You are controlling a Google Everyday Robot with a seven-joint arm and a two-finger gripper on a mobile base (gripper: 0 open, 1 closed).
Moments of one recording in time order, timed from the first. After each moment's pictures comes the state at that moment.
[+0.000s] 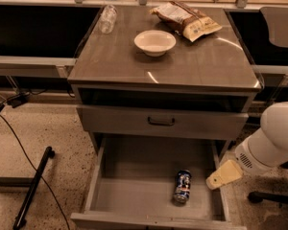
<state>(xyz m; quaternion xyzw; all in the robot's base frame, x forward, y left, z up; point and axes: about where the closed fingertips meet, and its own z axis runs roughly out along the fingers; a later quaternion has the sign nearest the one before) 0.405 -0.267 0.683 -0.22 0.97 0.03 0.09</state>
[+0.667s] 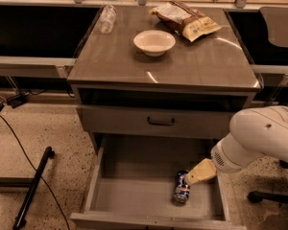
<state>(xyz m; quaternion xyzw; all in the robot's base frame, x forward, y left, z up) 0.428 -0.217 0.638 -0.18 0.98 0.06 0.08</state>
